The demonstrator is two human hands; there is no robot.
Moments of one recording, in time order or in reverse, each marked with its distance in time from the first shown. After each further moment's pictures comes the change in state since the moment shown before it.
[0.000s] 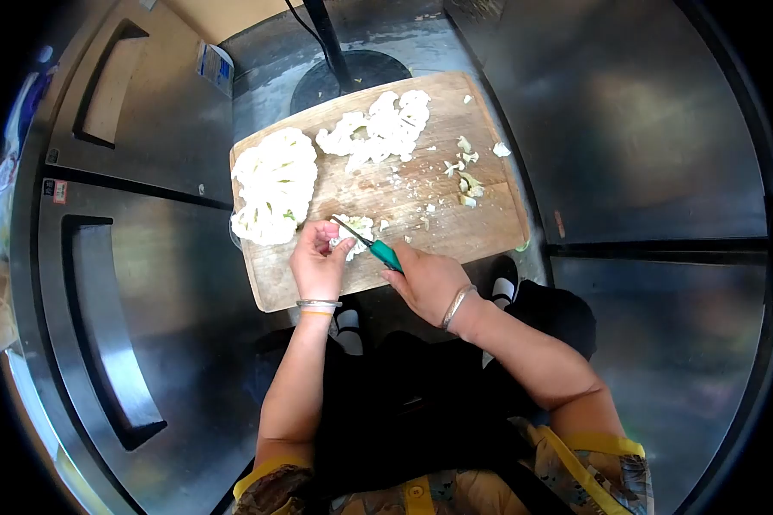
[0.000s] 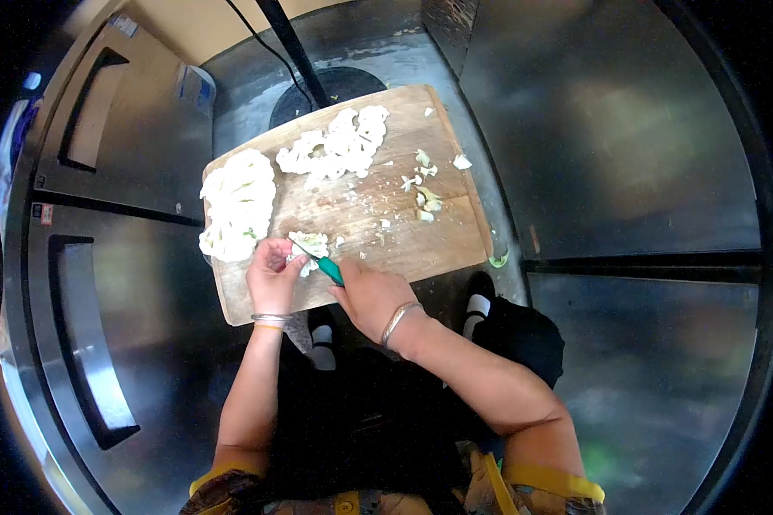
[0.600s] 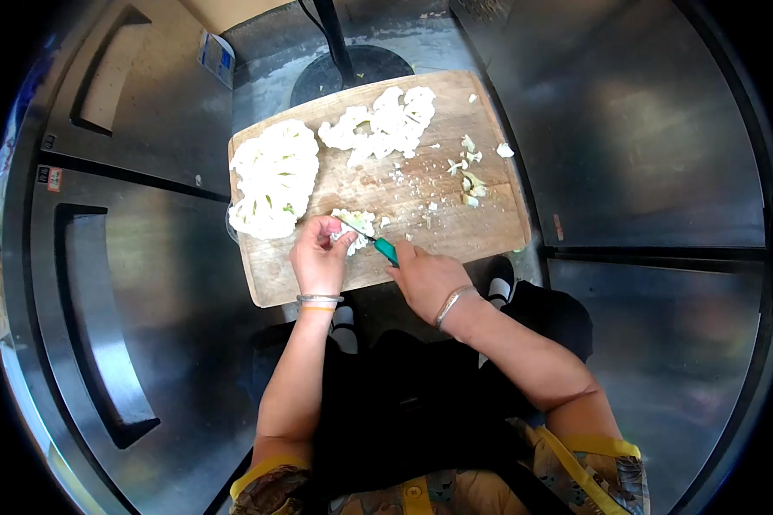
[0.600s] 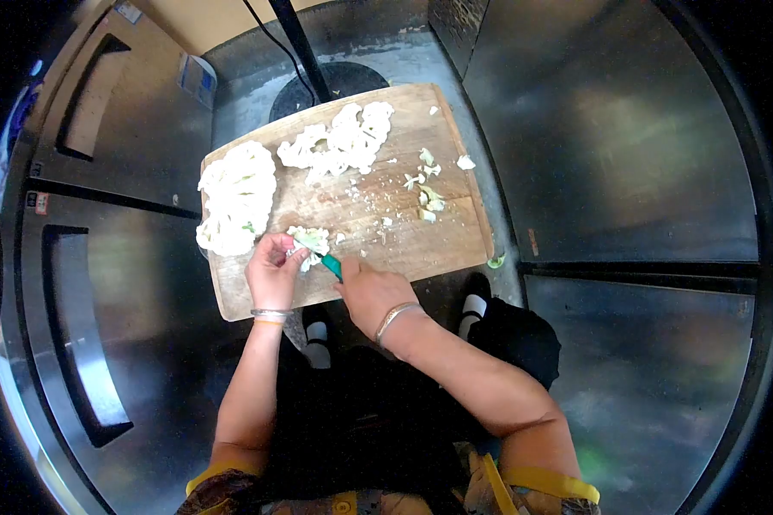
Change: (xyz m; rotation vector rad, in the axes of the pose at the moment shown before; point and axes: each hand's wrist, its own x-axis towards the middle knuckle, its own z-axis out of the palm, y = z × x) left_hand -0.001 0.008 0.003 0.193 0.034 0.002; right_hand 0.003 -0.001 0.008 -0.144 -0.076 0.067
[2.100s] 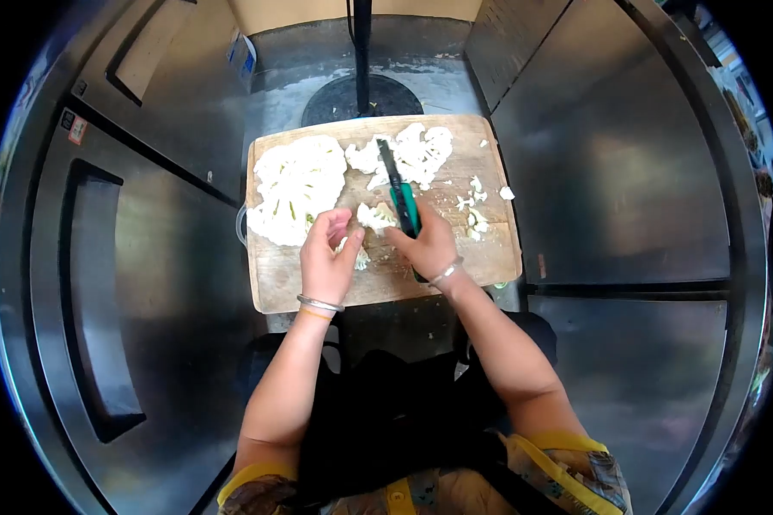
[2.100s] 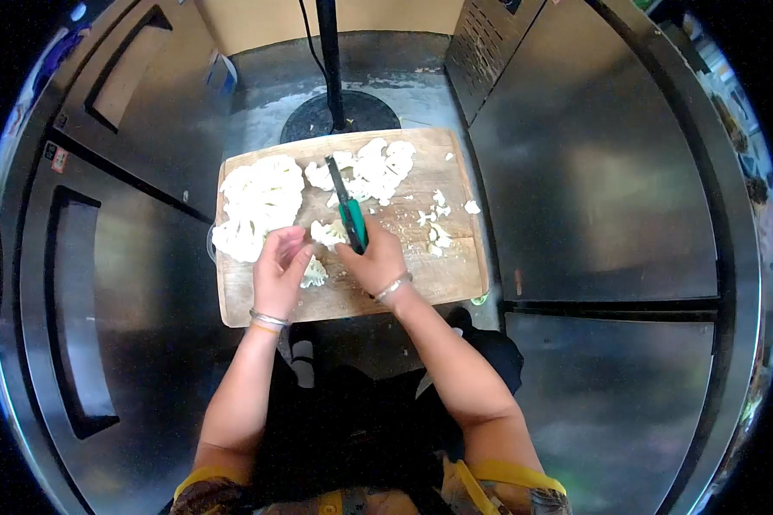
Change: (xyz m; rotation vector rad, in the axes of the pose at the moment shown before) left_hand 0.013 0.020 -0.018 -0.172 -0.003 0.211; right_hand 0.067 -0.010 -0.016 0.388 0.327 0.084
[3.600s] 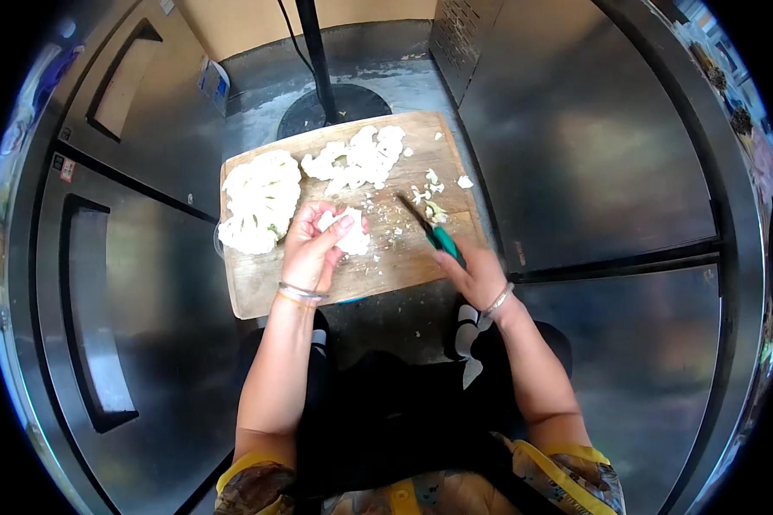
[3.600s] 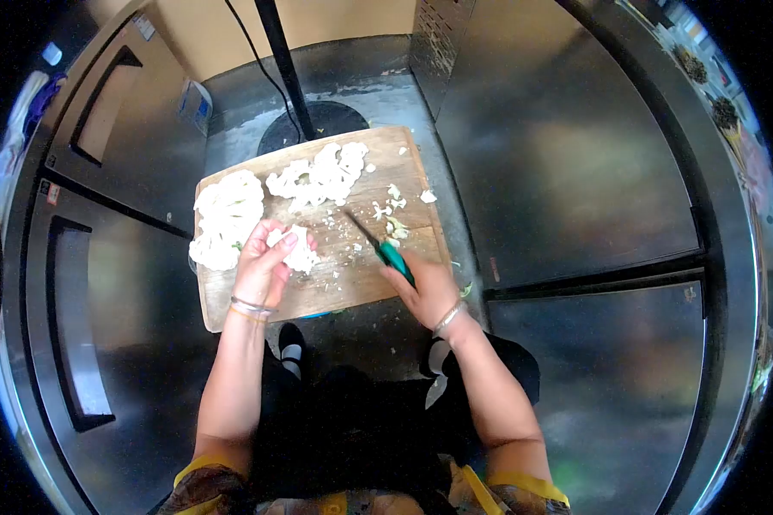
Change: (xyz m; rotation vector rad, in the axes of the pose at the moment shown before) left_hand 0.009 0.057 0.035 -0.918 -0.260 -0.399; right_hand -0.075 0.060 -0.107 -0.216 -0.042 -0.093
